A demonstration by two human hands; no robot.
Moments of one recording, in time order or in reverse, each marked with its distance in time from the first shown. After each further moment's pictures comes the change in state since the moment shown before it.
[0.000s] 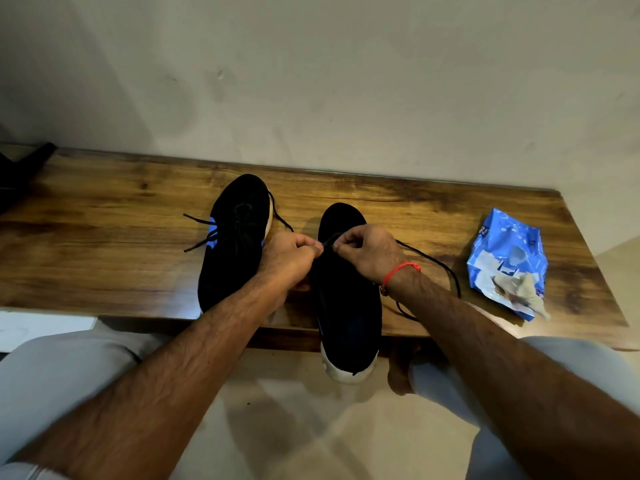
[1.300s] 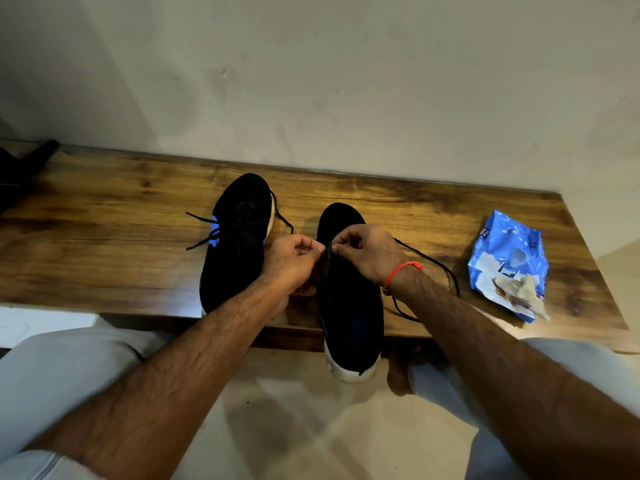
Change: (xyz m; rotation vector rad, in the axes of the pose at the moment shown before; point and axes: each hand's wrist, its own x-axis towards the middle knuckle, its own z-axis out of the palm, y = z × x) left_hand 0.003 -0.010 0.005 -0.067 0.025 -0.047; right_hand 0.002 0.000 0.002 -0.066 -0.038 -0.029
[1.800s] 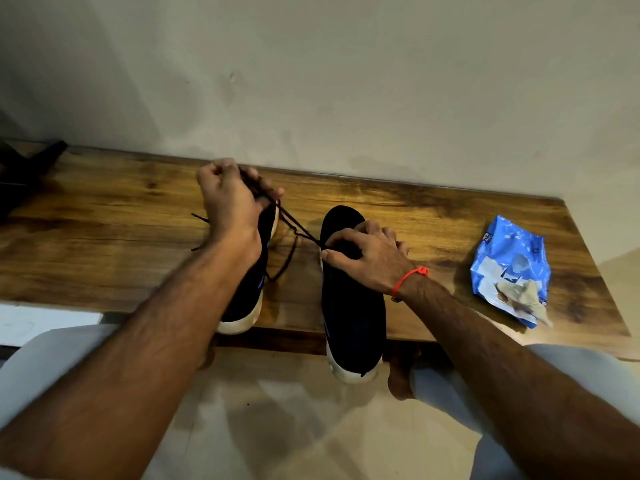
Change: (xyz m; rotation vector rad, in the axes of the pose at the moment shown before) left_hand 0.003 0.069 -0.053 -0.836 0.369 0.314; right_hand -0.016 -0.008 -0.011 -0.321 -0.059 -0.103
